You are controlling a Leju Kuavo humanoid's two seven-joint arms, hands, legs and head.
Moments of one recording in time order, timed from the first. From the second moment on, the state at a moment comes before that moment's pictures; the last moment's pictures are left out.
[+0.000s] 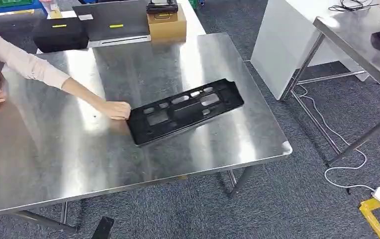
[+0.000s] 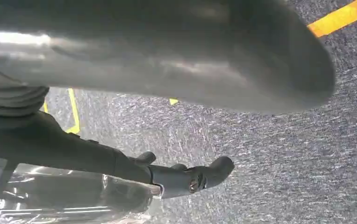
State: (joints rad) left arm -0.13 -0.18 0.71 -0.19 -0.92 0.09 -0.42; right arm -0.11 0.13 -1.33 -0.21 1.48 -0.36 -0.07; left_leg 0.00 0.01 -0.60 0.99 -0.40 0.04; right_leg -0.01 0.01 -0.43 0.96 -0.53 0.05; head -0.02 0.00
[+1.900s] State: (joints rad) left arm -0.13 -0.18 0.71 -0.19 -0.93 0.08 -0.41; right arm -0.10 0.12 -1.29 -0.21 1.46 -0.28 -0.07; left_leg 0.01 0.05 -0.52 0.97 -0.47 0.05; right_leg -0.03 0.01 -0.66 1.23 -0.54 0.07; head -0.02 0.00
